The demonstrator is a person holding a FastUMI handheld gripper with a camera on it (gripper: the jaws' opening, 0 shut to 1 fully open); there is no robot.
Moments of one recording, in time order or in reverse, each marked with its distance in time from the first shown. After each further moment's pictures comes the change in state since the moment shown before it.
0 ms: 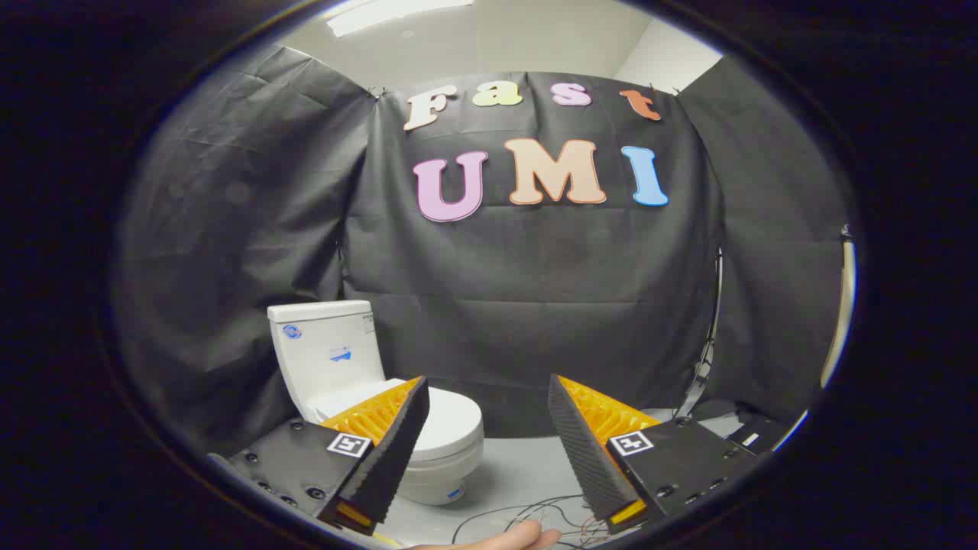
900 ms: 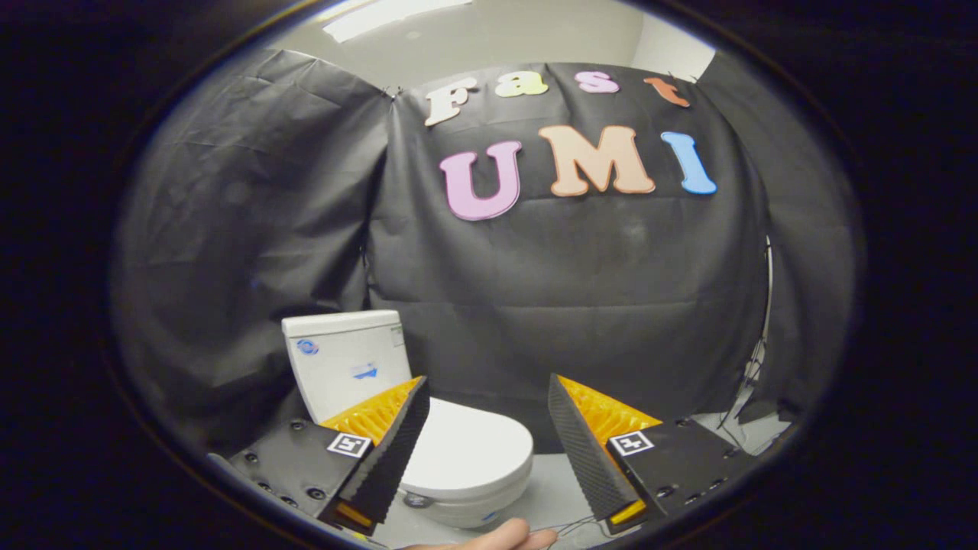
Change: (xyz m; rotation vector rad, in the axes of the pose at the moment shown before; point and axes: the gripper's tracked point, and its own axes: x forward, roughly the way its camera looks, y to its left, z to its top) arm 0.097 0.085 -0.029 0.042 0.016 0.131
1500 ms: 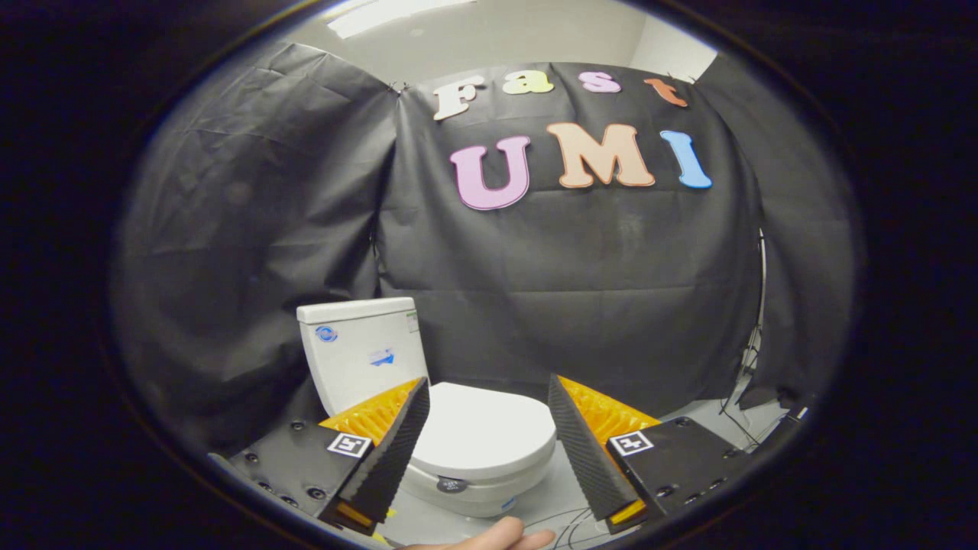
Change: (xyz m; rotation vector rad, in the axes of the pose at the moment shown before) arm -0.032 0.036 -0.008 0.003 -0.024 -0.022
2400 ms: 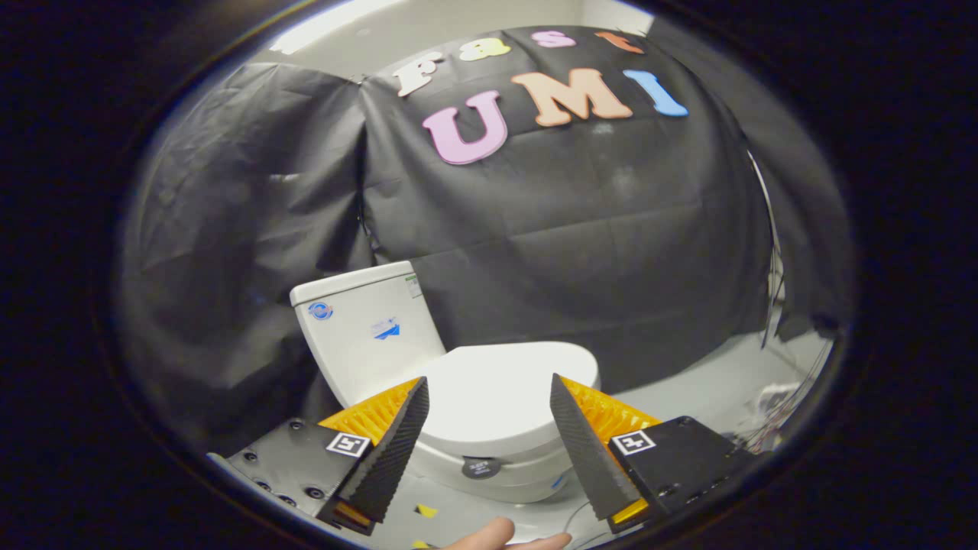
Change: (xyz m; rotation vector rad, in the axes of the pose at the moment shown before) arm 0.043 0.018 -0.137 0.267 0.135 0.026
